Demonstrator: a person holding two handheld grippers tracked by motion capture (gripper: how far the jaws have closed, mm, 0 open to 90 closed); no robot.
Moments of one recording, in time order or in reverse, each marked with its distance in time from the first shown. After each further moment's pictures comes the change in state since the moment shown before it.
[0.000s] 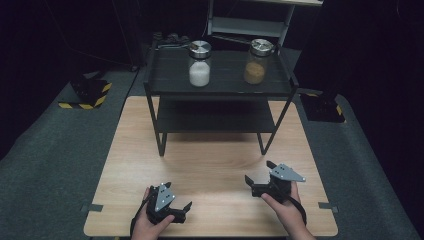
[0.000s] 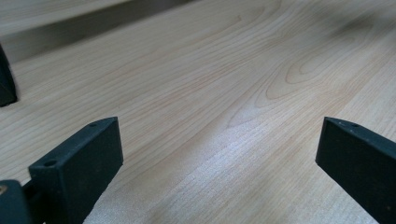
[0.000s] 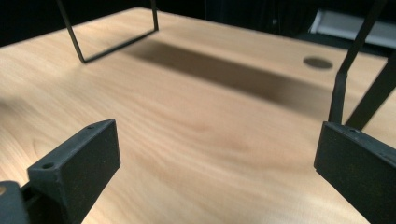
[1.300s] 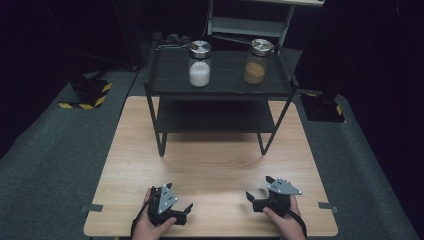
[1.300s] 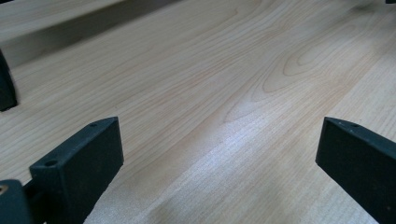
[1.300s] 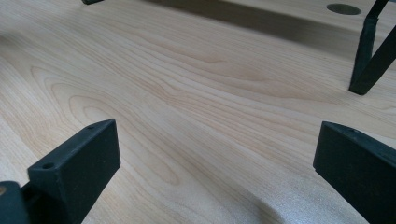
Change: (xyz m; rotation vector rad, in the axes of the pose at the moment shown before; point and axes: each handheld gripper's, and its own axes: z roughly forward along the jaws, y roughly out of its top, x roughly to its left) left arm -0.008 0.002 0.000 0.017 0.010 0.049; right arm -0.002 -0.036 -0.002 0.088 0.033 -0.028
